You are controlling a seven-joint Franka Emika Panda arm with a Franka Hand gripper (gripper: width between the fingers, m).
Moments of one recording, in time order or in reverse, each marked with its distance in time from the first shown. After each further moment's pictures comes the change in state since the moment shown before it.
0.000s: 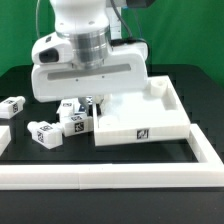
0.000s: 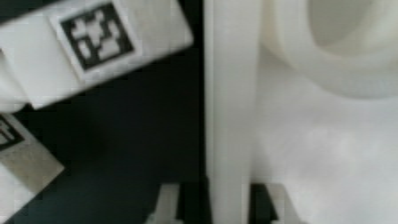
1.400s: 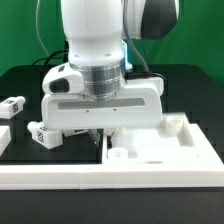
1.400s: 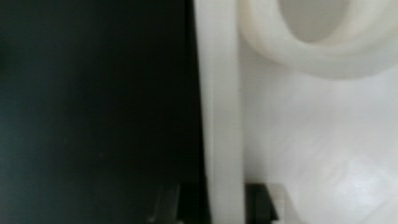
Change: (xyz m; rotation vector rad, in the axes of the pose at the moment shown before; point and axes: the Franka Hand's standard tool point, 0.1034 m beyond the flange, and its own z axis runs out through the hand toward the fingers) arm 0.046 -0.014 0.034 -0.021 0.071 0.071
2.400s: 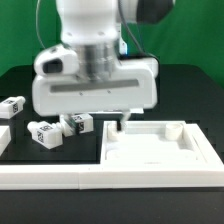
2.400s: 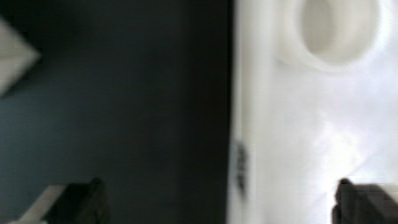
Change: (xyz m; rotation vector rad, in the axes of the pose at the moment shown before) arm -0.006 0.020 -0.040 -0.012 0.019 -0.109
